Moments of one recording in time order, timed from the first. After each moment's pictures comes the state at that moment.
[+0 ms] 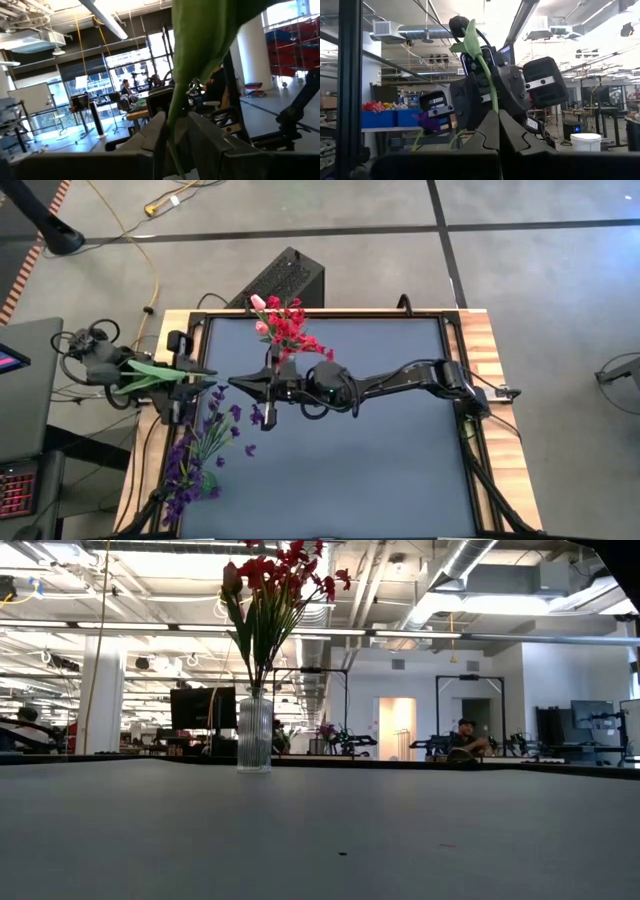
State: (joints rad) left arm -0.57 0.58 0.89 -0.03 -0.52 0.36; right arm 0.11 2.16 1.89 0.77 0.10 0.01
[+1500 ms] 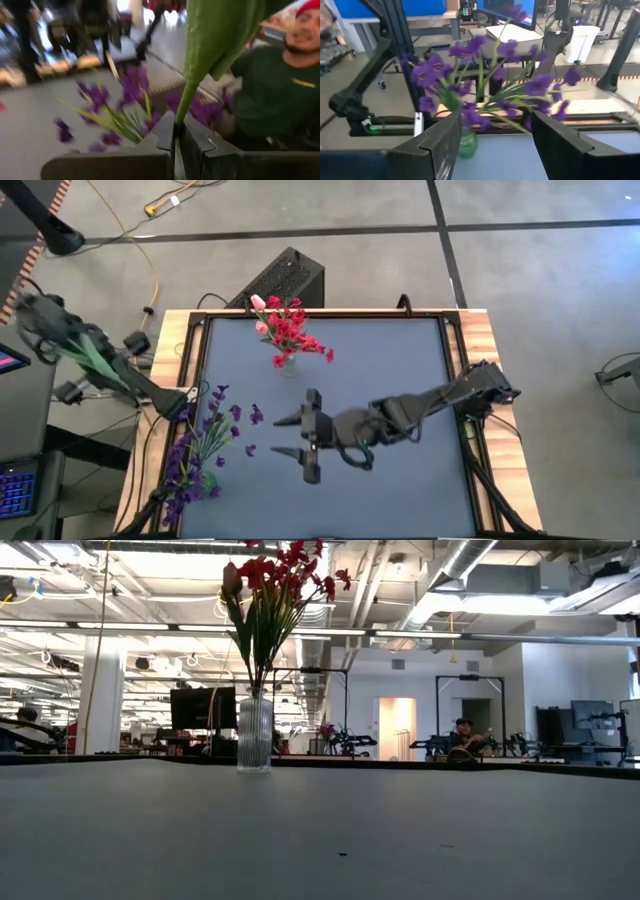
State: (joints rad) left arm -0.57 0.57 1.55 -1.21 0.11 -0.14; right arm 0.38 1.88 1.89 -0.19 0.39 0.12
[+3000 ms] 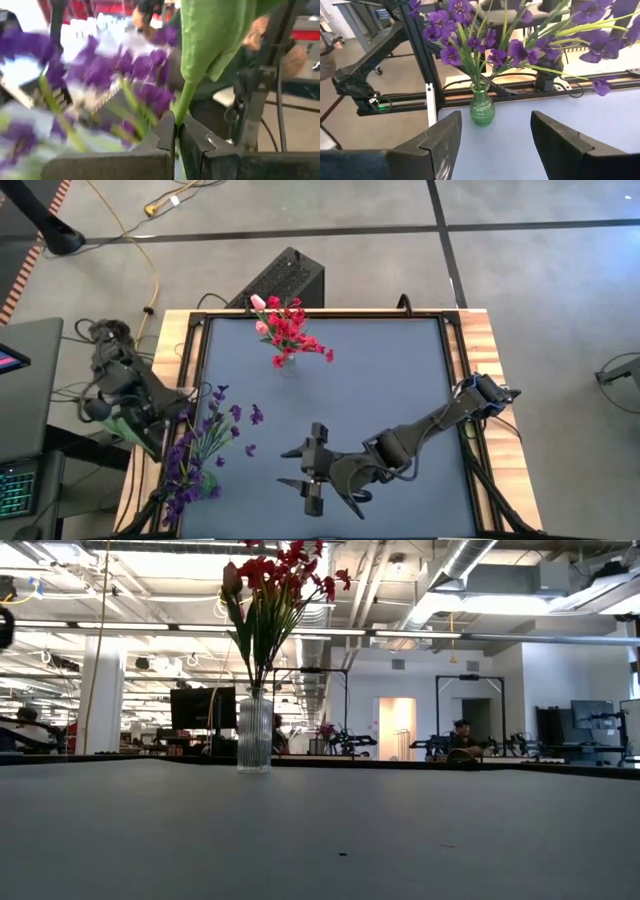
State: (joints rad) left arm -0.83 0.38 0.80 -0.64 0.30 0.09; right arm 0.52 1.97 1.89 -0.26 0.52 0.30
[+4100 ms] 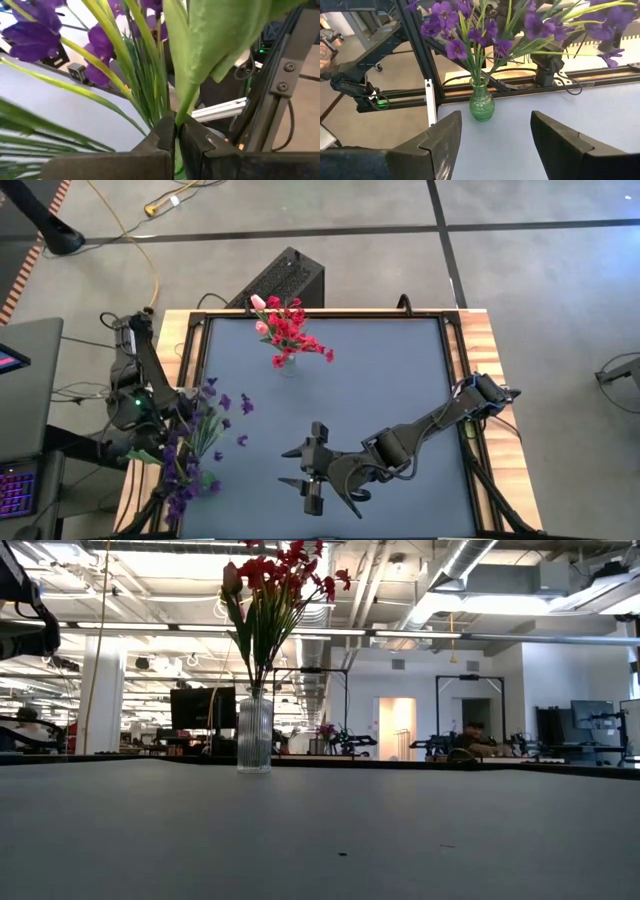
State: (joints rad) left arm -1.14 0.39 0.59 -0.59 -0.04 -0.01; right arm 0.51 1.97 1.89 -0.28 0.51 0.32
